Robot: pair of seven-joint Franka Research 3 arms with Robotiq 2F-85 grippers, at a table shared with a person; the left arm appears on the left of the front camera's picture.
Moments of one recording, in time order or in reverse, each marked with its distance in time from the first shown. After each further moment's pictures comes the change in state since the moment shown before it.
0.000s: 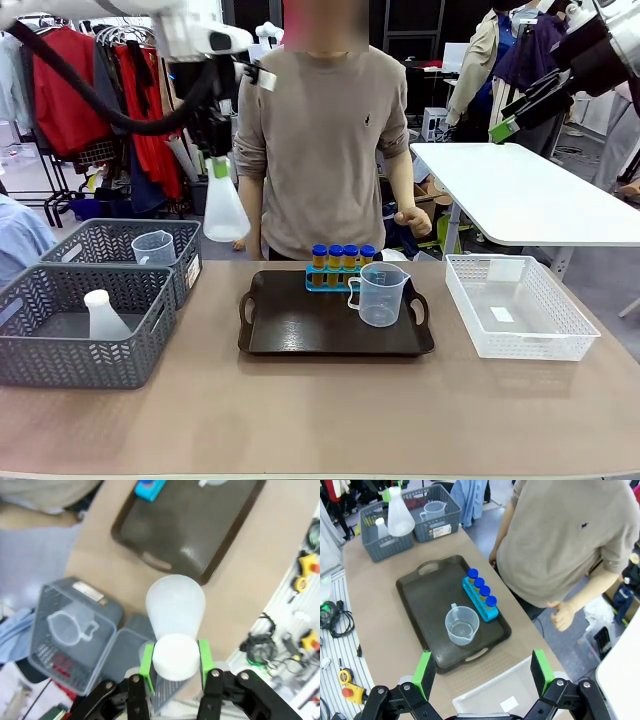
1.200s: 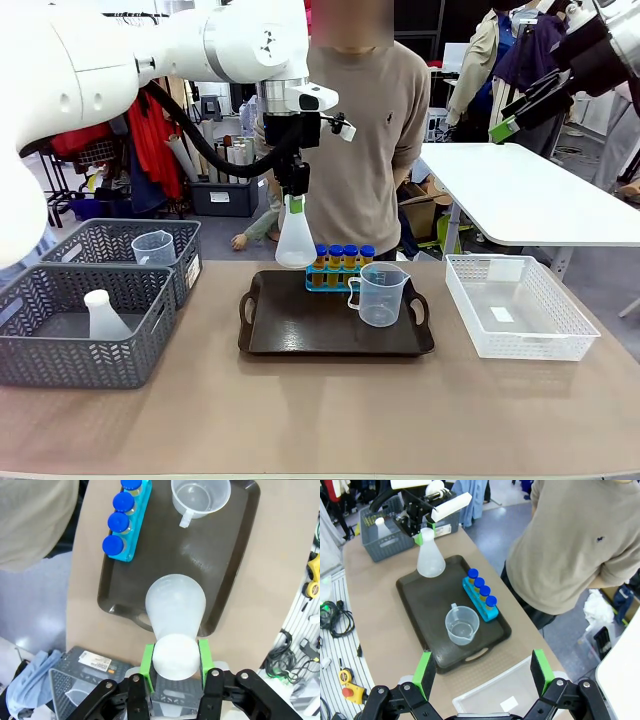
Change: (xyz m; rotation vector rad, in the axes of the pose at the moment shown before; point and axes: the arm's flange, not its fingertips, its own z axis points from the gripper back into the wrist) left arm 0.115 -0.024 -0.080 -0.011 0.013 -0.218; right arm 0.000 0.000 0.000 0.000 0.000 0.000
